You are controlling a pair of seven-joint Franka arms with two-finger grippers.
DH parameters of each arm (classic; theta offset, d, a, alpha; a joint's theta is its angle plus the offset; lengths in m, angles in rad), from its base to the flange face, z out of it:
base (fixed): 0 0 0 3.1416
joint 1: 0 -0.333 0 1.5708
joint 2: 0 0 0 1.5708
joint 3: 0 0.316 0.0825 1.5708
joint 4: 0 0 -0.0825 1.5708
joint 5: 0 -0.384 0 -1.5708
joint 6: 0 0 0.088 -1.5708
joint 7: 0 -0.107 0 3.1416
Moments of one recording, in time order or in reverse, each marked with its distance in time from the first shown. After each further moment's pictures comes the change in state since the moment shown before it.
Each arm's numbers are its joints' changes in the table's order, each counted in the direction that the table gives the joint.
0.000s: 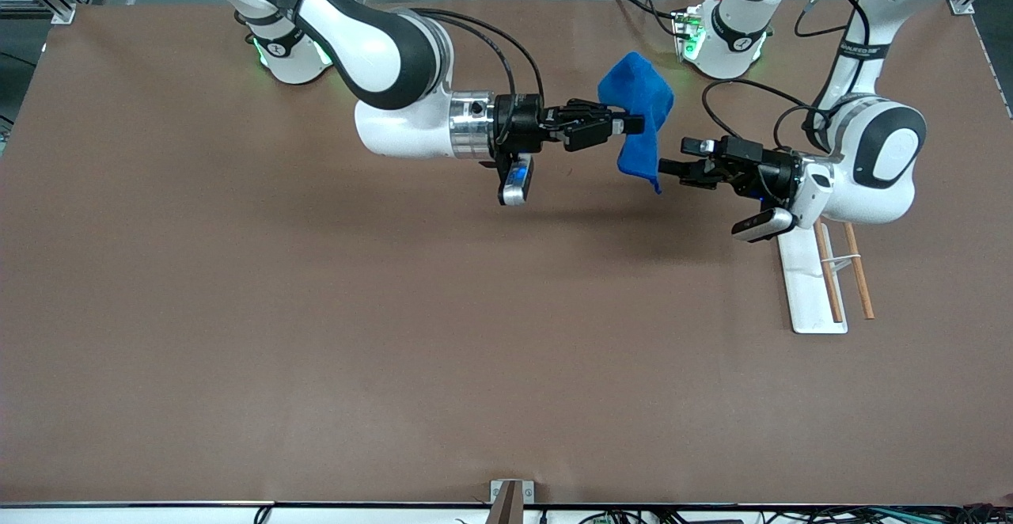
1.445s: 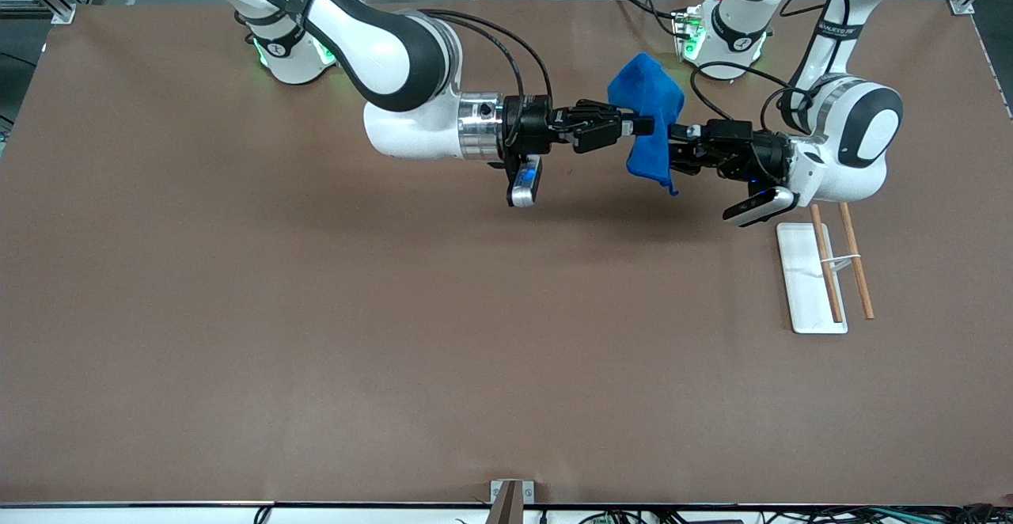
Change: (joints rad) left arm -0.011 -0.060 -0.034 -0.100 0.156 0.002 -0.087; right arm -0.012 0.024 0.000 0.032 -0.001 0.010 0.000
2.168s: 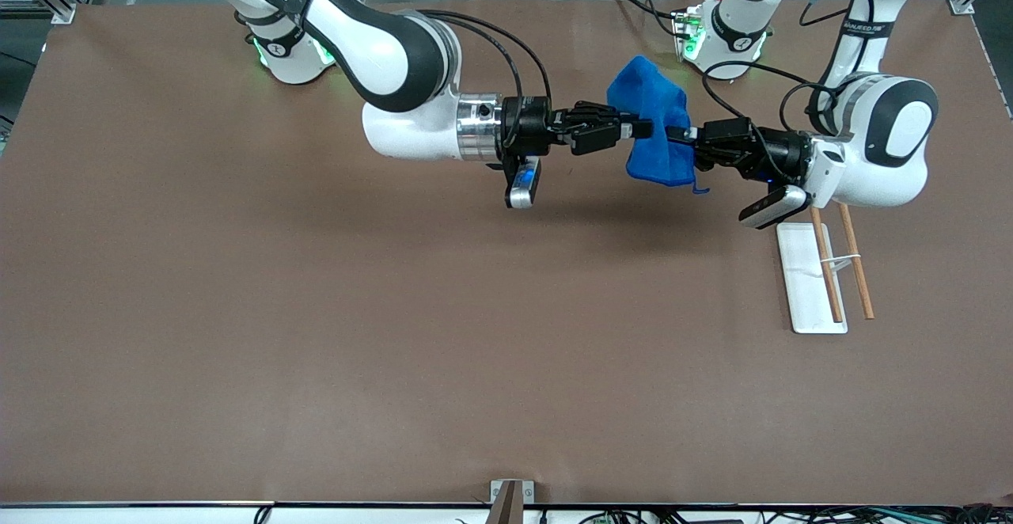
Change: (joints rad) left arm -0.009 -0.005 0.018 0.141 -0.207 0.014 0.133; right arm 0.007 0.000 -0.007 0.005 0.030 0.008 0.010
